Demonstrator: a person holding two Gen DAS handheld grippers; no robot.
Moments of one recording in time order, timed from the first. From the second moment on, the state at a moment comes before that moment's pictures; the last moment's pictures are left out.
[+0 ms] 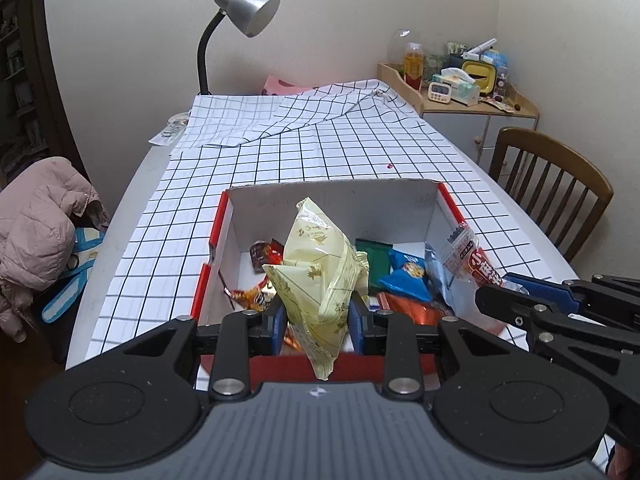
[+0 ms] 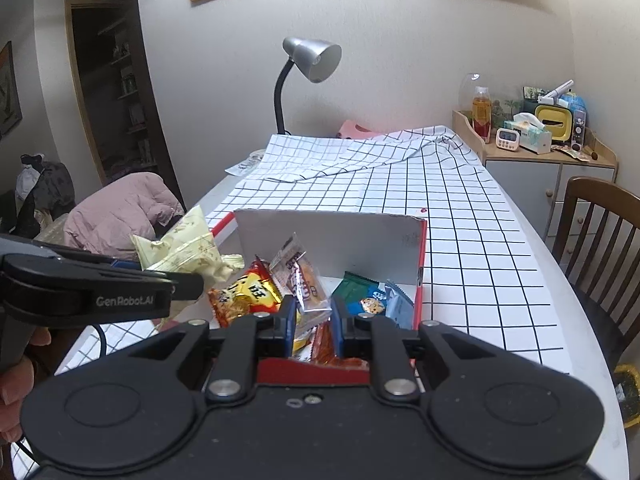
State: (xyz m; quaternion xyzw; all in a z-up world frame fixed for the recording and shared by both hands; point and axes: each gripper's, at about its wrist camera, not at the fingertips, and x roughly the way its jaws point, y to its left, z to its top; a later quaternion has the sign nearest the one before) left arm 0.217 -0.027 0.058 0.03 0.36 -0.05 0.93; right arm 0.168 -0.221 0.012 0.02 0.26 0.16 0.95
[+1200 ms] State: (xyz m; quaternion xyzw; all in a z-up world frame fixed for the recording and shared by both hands) left arm 0.326 -0.025 -0.006 0.06 0.45 -0.03 0.89; right arm 0.282 -0.195 -0.051 0.01 0.39 0.13 0.91
